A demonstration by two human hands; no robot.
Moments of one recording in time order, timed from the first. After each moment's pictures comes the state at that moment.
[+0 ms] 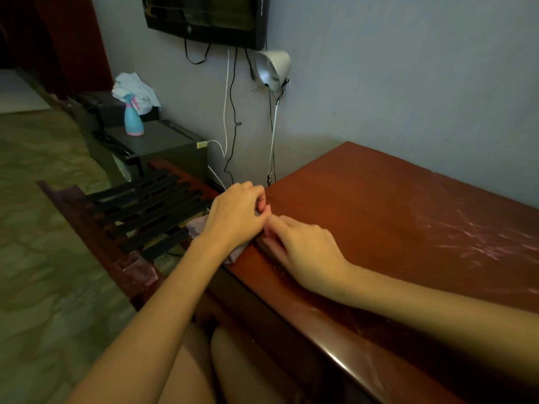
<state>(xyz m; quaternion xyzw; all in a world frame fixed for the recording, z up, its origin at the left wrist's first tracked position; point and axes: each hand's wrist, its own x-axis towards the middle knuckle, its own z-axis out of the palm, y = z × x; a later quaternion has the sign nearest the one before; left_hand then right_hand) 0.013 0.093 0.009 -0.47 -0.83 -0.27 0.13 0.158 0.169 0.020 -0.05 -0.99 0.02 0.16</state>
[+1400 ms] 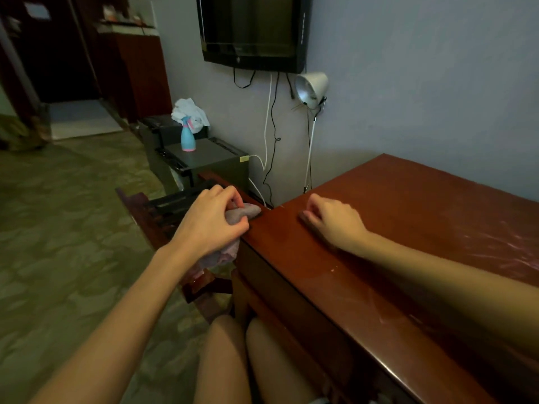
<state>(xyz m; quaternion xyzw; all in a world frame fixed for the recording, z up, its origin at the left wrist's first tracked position) 0.011 -0.021 0.031 -0.40 -0.86 -0.28 0.13 0.111 0.212 0.020 -0.11 -0.98 0.06 0.15</state>
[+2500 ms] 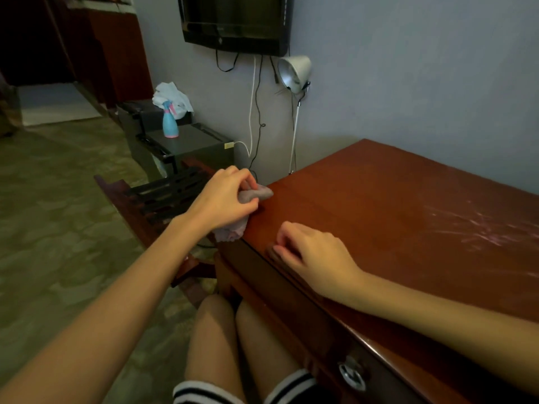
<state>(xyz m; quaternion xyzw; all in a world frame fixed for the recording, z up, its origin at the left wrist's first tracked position) 0.016 0.028 0.030 -0.47 -0.83 -0.27 0.12 0.205 0.144 0.015 -0.02 -0.98 0.11 0.15</state>
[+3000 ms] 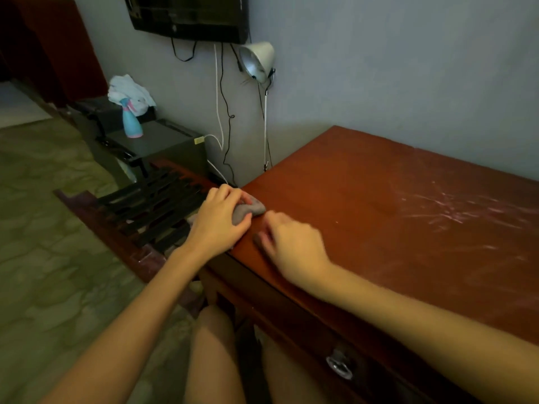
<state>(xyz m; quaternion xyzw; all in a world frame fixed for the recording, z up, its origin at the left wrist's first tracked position) 0.032 0.050 0.001 -0.50 -0.81 -0.29 0.10 0.183 0.143 0.010 -0.17 -0.97 0.05 0.18</state>
